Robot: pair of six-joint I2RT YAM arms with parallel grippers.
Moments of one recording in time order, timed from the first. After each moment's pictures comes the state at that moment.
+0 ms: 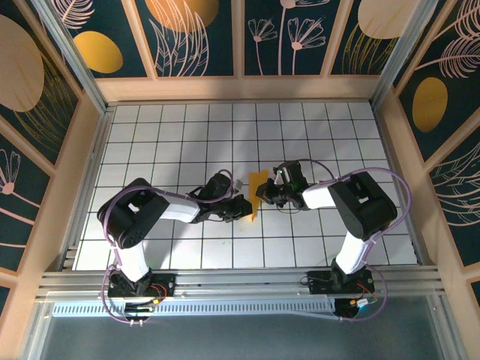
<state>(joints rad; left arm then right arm) -0.77 1.82 0.72 0.36 0.53 -1.06 0.51 1.76 0.66 0.29 -0.49 0.94</state>
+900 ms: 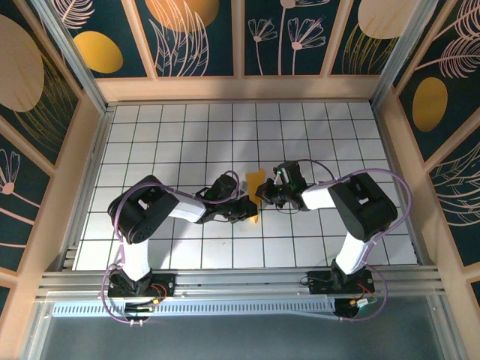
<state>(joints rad) -0.80 1.90 0.76 0.42 0.54 -1.08 0.53 1.76 0.65 0.29 -0.45 0.97</state>
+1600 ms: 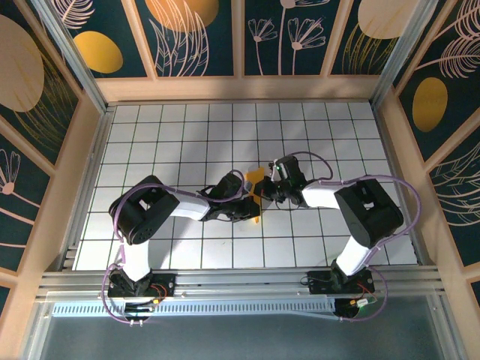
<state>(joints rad) -0.82 1.90 0.82 0.28 0.49 -0.99 0.53 1.68 0.72 0.17 -0.46 0.79</state>
